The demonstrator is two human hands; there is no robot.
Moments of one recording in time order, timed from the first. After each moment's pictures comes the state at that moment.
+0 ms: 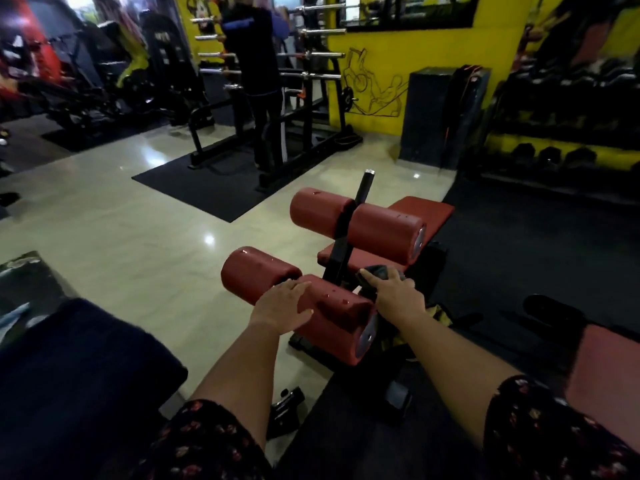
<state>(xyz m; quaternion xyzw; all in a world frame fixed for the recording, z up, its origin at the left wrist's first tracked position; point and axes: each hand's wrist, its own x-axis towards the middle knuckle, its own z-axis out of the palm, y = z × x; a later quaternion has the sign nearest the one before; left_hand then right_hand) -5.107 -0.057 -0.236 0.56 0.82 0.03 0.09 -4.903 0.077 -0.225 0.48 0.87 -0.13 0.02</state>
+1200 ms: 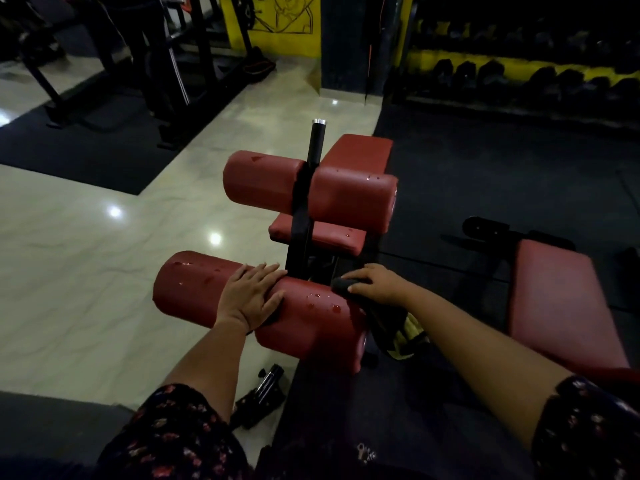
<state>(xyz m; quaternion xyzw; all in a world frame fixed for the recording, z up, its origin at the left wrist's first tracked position) -5.223 0.038 -0.330 0.72 0.69 0.03 0.02 -4.942 0.149 -0.275 0.47 0.79 -0.39 0.07</state>
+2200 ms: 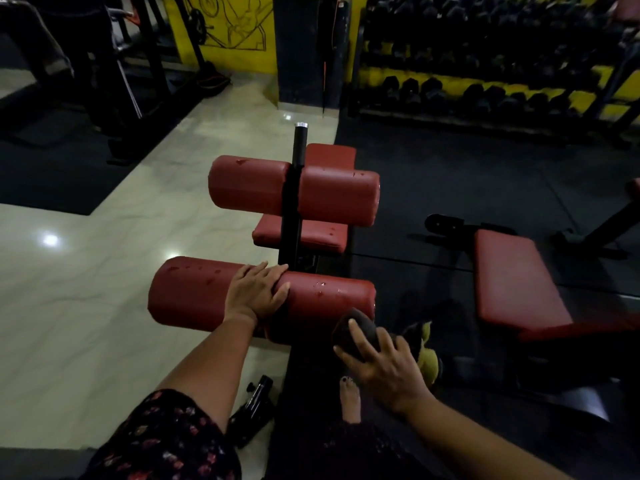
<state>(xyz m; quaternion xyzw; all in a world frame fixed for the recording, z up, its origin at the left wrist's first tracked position) -5.226 0.039 -0.329 0.74 0.67 0.09 0.01 -4.932 -0.050 -0.330 0.39 0.91 0.16 -0.03</state>
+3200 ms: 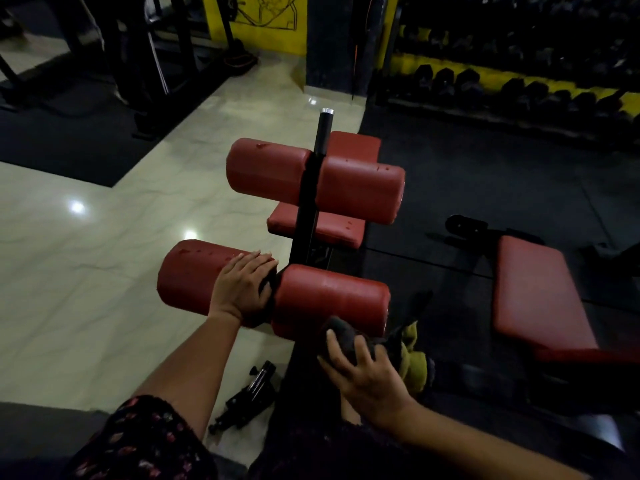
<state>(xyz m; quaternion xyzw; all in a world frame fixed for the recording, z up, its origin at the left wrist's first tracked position) -5.268 0.028 -0.349 0.73 0.67 0.13 -0.04 -4.963 -0.050 -0.331 0.29 0.93 0.20 0.05</state>
